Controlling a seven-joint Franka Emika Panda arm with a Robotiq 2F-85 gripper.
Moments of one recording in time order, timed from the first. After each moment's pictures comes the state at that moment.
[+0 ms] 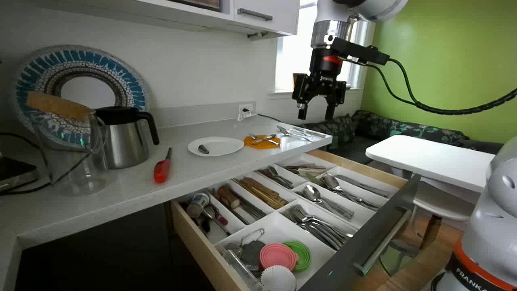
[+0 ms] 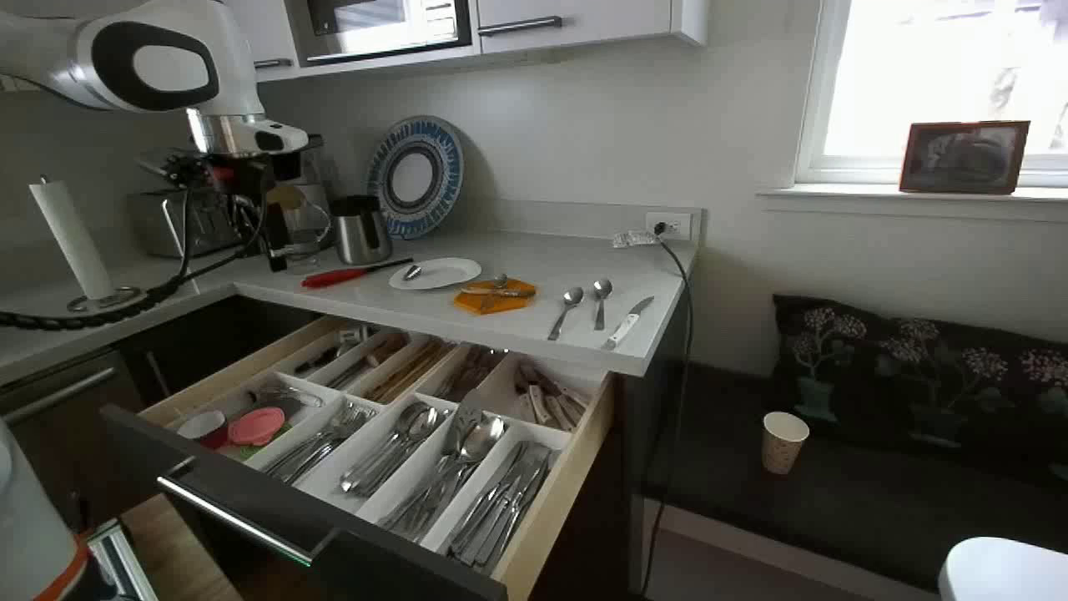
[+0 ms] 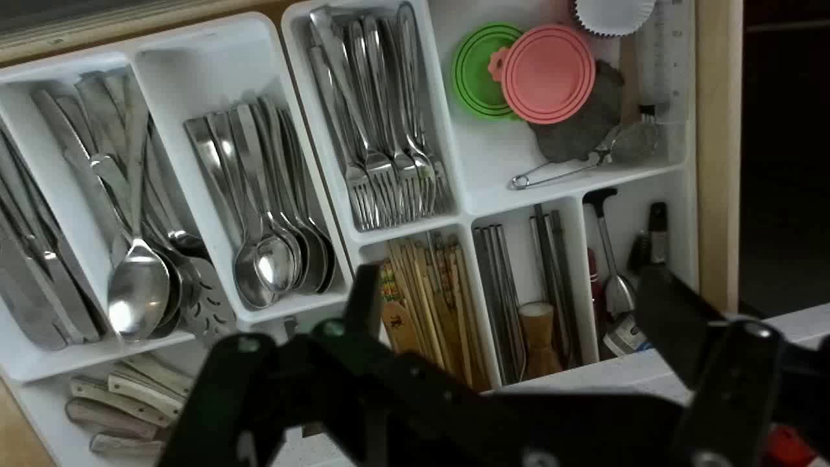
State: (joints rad) arm 0.11 -0.62 0.16 -2.43 0.18 1.86 0.21
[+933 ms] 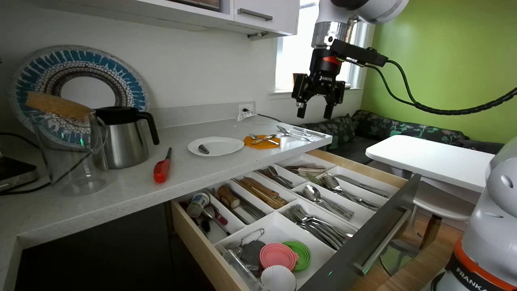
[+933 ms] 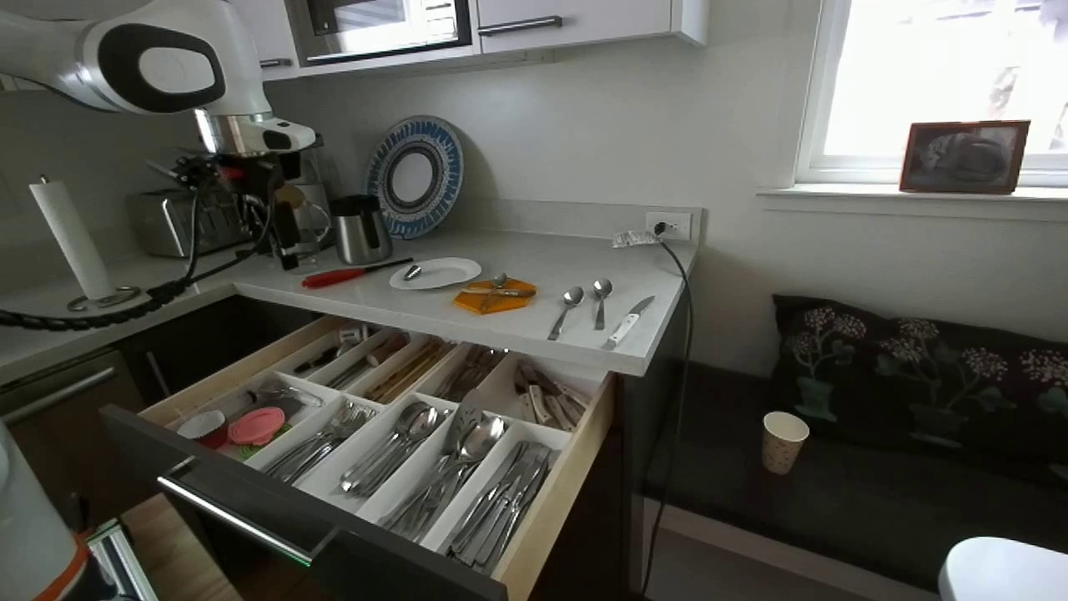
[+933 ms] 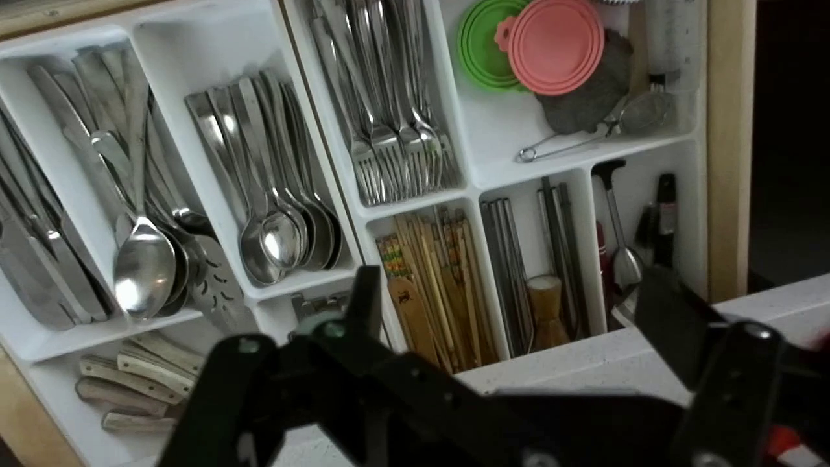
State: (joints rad) arm 0.10 -0.61 0.14 -2.44 0.17 1.91 0.20
